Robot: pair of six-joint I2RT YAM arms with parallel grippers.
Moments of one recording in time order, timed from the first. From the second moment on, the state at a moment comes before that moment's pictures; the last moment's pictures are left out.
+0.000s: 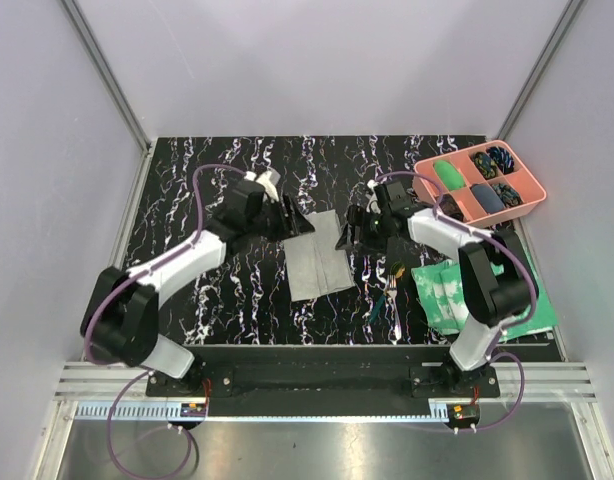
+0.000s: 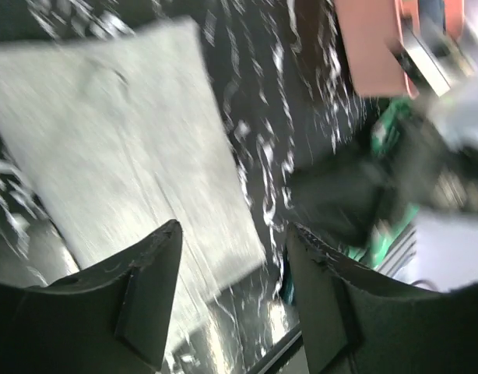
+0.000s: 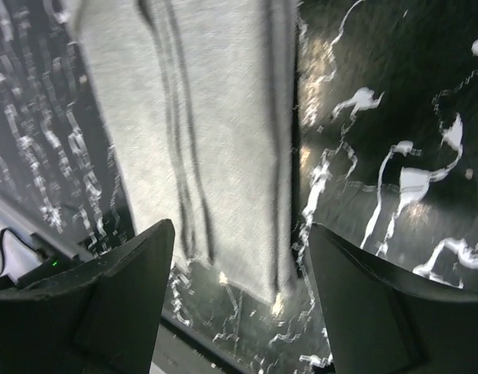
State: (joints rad) left arm -0.44 1.54 1.01 -0.07 0.37 -0.72; right arm 0.40 1.71 1.08 -0.34 -0.41 0.54
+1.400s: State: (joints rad) left arm -1.16 1.84 1.08 -0.28 -0.49 -0.62; right arm 0.28 1.61 0.82 -0.16 -0.56 0.70
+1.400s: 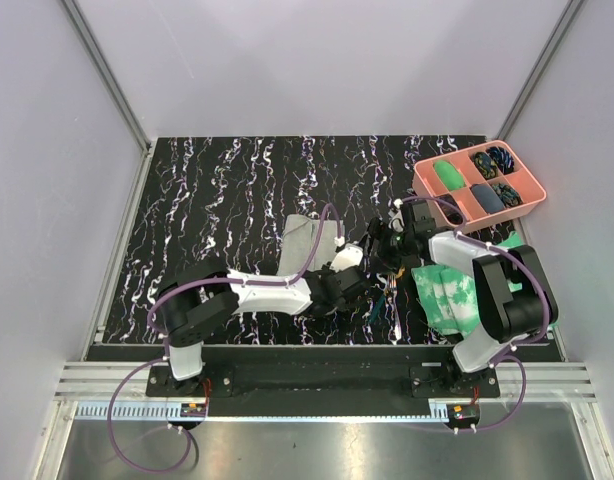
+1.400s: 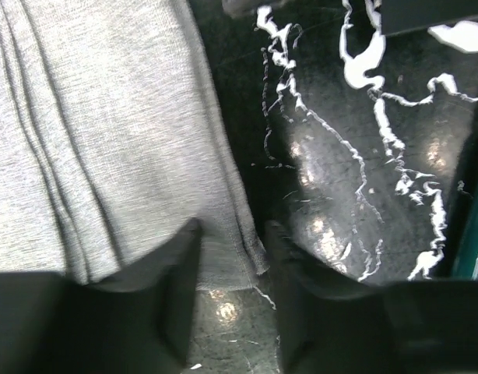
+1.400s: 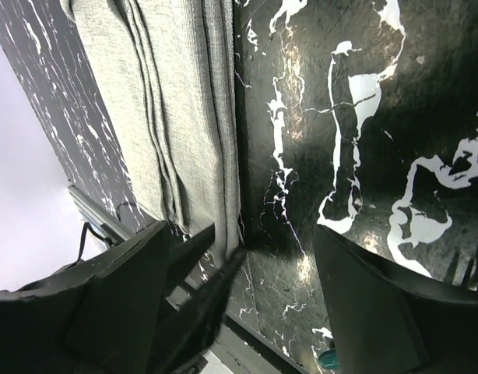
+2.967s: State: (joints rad) left arm -1.11 1.62 1.01 -0.33 -0.34 -0.63; right arm 0.27 1.98 1.05 0.08 -0.70 0.76
